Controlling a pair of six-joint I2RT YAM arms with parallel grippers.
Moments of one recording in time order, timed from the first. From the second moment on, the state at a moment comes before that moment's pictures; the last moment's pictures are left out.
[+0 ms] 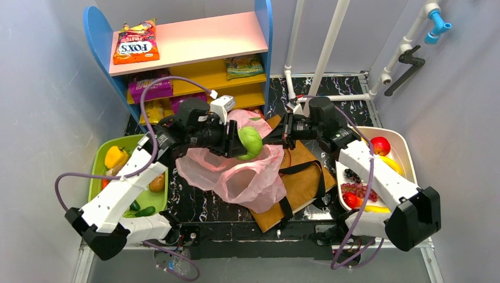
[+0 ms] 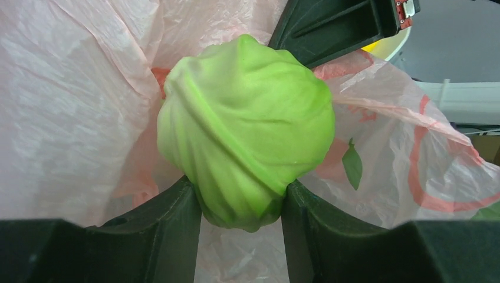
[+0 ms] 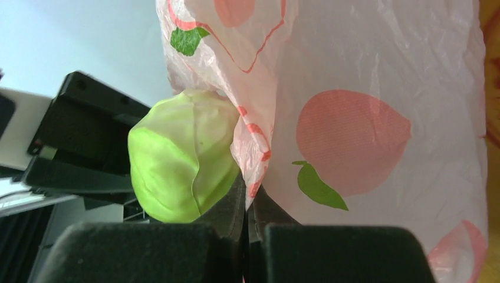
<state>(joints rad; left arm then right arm) -0.70 1.14 1.40 -0.88 0.33 -0.38 0.54 1.22 1.04 -0.23 -0.81 1.20</state>
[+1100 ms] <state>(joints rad) -0.80 1.23 1.36 -0.98 0.22 -0.34 0.53 1.32 1.18 -0.53 -0.74 0.81</state>
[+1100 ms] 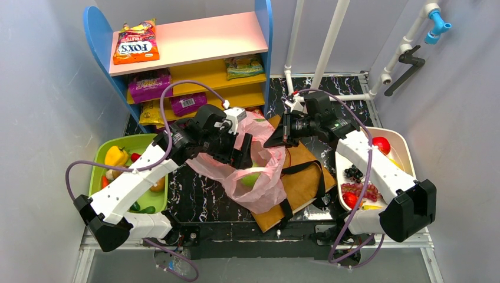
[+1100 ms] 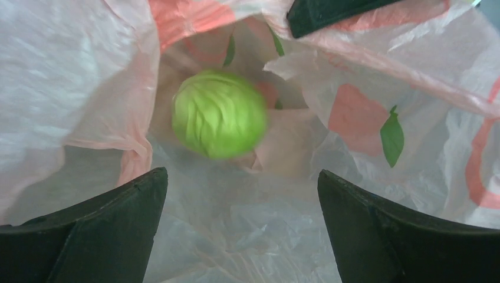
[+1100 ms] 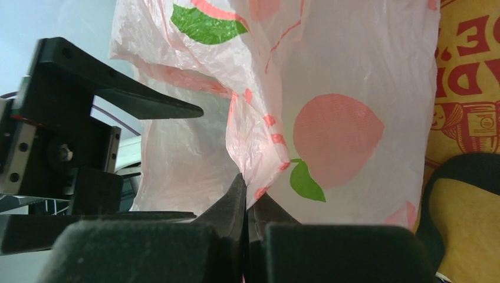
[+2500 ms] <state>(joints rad) -0.25 0.96 1.18 -1.24 -0.81 -0.56 0.53 1.32 1.18 -0.59 -0.75 0.76</state>
